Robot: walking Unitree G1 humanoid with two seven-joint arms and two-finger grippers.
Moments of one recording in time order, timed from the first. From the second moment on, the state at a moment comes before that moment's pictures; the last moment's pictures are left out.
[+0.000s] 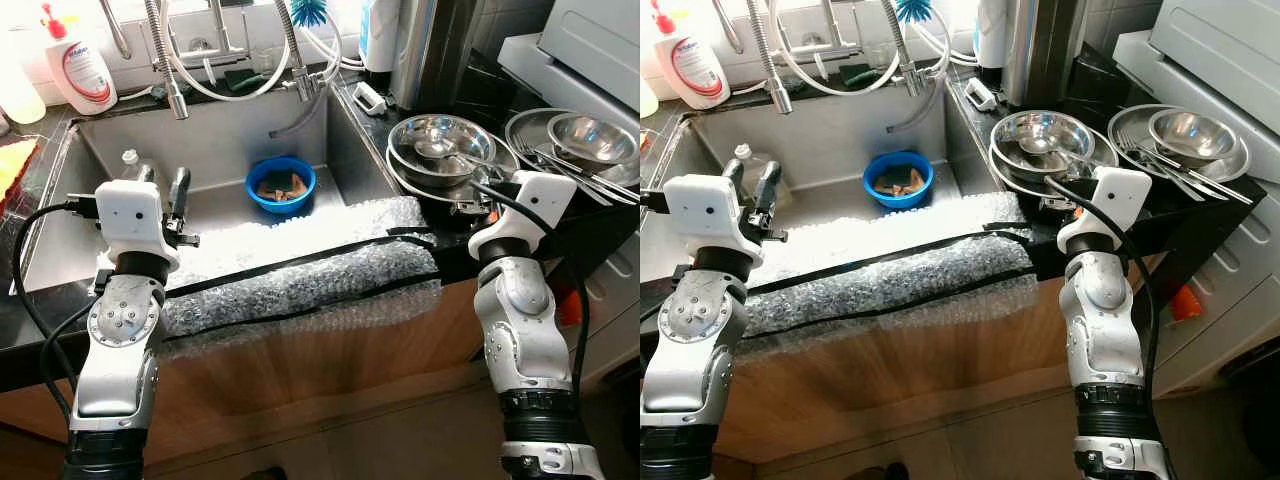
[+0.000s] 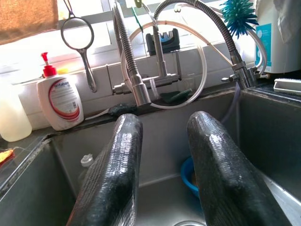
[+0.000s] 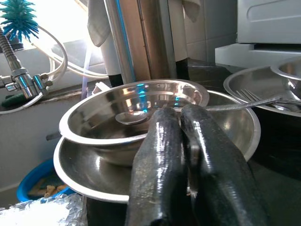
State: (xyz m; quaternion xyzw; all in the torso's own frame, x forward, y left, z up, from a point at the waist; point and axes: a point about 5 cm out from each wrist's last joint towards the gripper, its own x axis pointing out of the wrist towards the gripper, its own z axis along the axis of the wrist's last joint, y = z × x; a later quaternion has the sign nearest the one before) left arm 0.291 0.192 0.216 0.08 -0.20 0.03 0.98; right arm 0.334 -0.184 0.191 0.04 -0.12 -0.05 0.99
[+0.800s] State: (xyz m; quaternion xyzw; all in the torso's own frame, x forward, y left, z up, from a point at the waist) left arm 0.294 0.191 0.214 0.08 -0.19 0.03 0.98; right arm 0.334 -0.168 0.204 0.06 -0.16 -0.01 0.99
